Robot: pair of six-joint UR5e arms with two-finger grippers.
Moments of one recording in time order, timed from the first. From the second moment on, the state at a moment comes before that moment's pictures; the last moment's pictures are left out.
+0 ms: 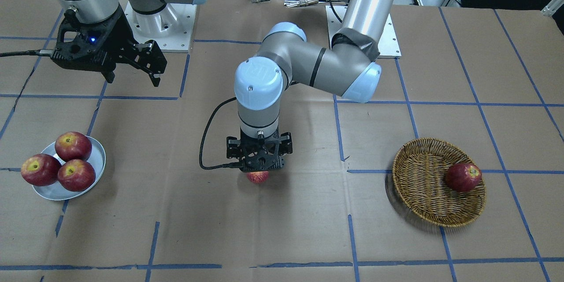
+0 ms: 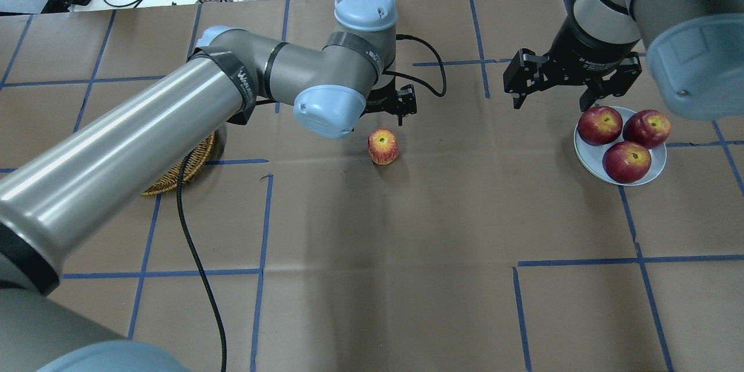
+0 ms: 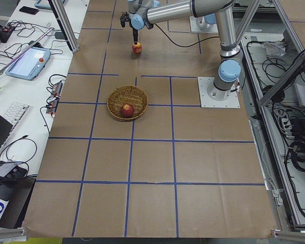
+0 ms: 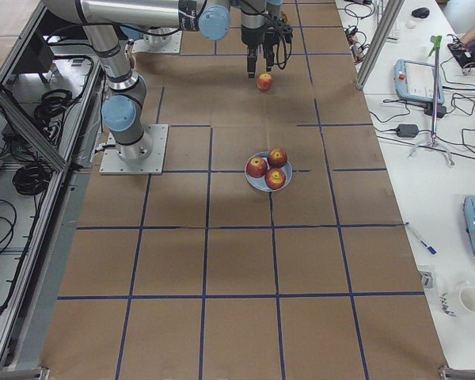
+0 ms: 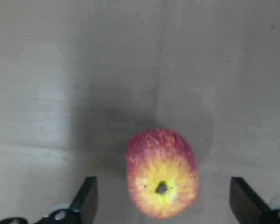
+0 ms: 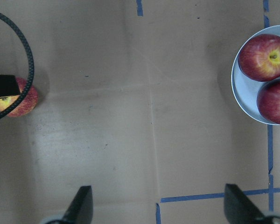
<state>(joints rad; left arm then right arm) -1.94 -2.02 -1.51 -1.17 1.59 -0.45 1.56 -1.63 1.71 -1.70 -1.55 0.07</state>
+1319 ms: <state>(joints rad) -1.68 -1.51 -1.53 -1.69 1.59 0.04 1.74 -1.48 1.70 -1.88 -1.55 0.28</state>
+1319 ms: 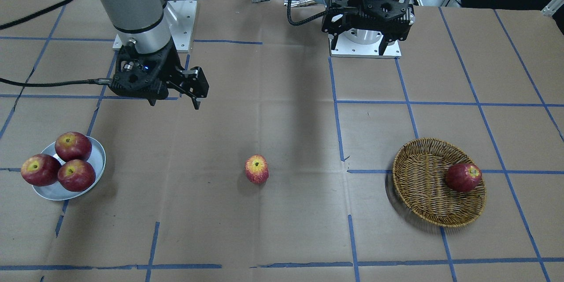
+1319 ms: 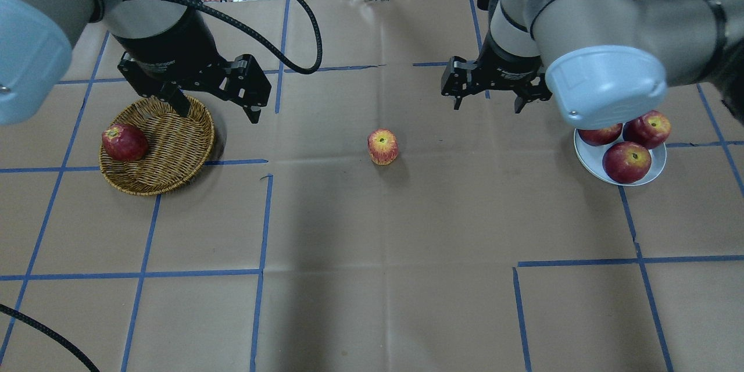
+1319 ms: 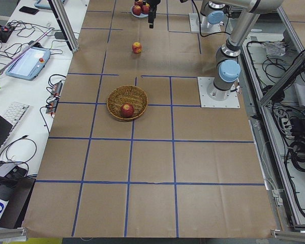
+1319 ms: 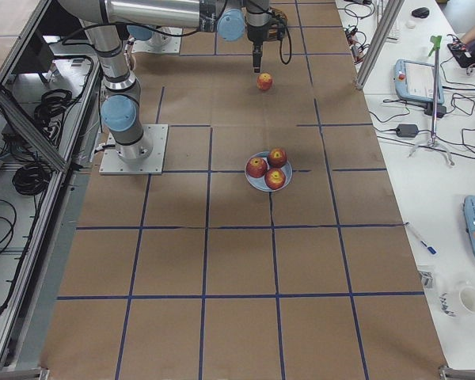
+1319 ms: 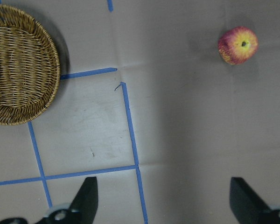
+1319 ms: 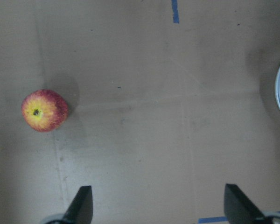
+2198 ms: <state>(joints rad) -1.63 -1.49 -1.60 -1.67 1.59 0.15 1.96 -1.12 1.65 -2.19 -1.65 0.47</state>
